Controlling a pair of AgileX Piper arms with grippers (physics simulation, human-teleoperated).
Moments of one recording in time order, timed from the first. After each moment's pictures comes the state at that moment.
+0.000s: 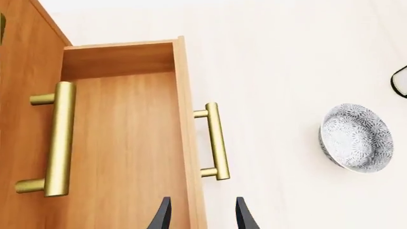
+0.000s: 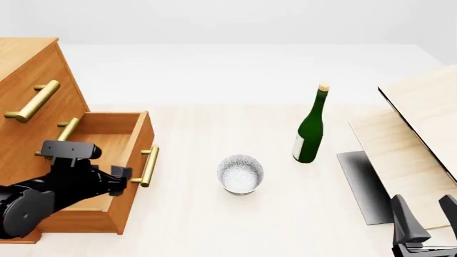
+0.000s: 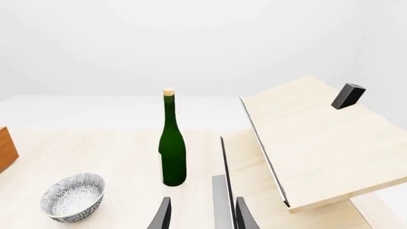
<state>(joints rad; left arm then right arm) -0.18 1.10 -0.51 0.17 -0.07 -0.01 0.03 0.00 -0.02 -0.01</state>
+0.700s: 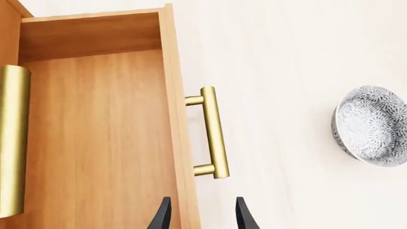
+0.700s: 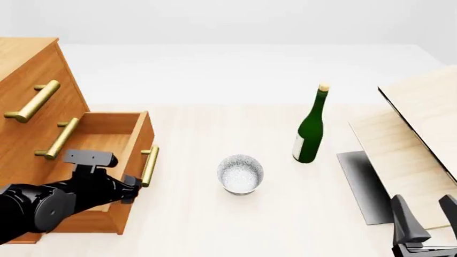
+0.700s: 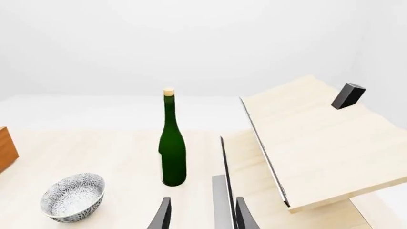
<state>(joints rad) -0.20 1.27 -0.48 0.09 -0.08 -0.01 0.03 0.00 -0.02 -0.01</state>
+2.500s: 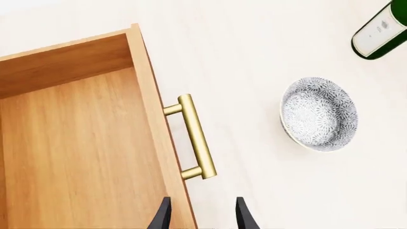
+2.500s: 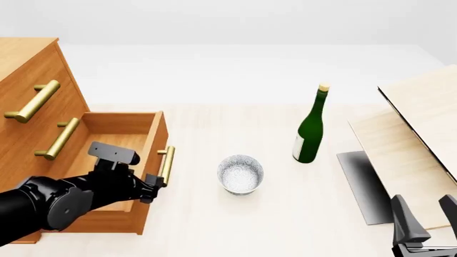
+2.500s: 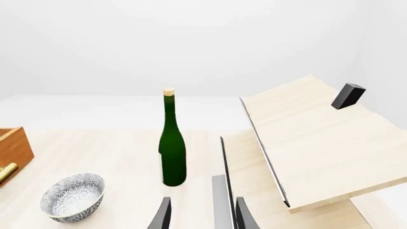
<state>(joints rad) -0.37 1.27 -0.54 0.11 -0.09 -0.01 0.03 0.00 -0.02 -0.01</state>
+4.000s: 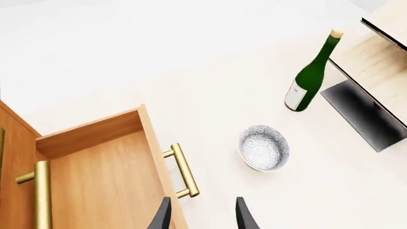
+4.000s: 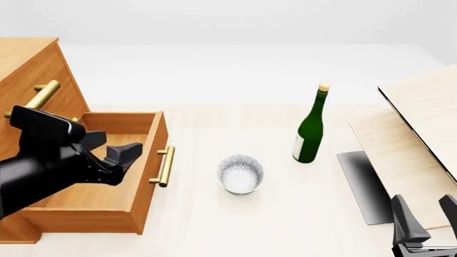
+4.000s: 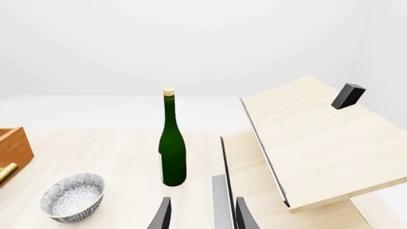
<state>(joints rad) -0.43 0.83 -0.69 0.38 -0.03 -0.01 0.03 0.00 -0.02 -0.01</state>
